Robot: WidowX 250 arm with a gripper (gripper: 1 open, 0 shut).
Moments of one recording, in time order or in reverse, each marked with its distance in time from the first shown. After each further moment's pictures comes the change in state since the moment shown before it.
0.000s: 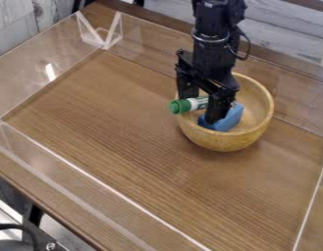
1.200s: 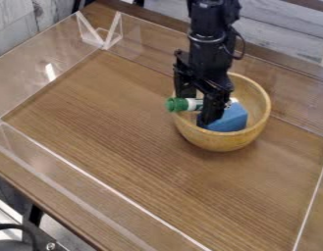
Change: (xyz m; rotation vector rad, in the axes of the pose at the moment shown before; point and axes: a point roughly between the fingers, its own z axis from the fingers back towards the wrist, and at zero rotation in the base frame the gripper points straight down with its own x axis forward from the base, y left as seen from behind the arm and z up) arm -0.005 0.005 0.000 -0.018 0.017 -0.029
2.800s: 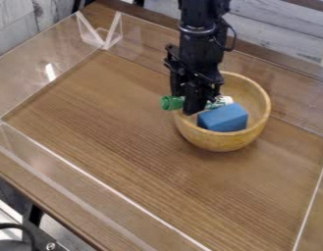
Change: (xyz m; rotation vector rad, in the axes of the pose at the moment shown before) arm -0.015 0.002 0.009 -0.034 0.051 -0.014
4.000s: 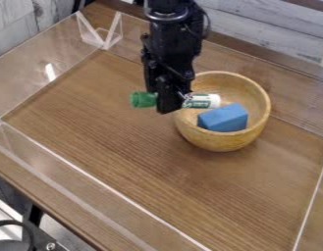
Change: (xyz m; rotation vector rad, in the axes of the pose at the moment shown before) arm -0.043 -0.010 0.032 0.021 -0.077 -0.114
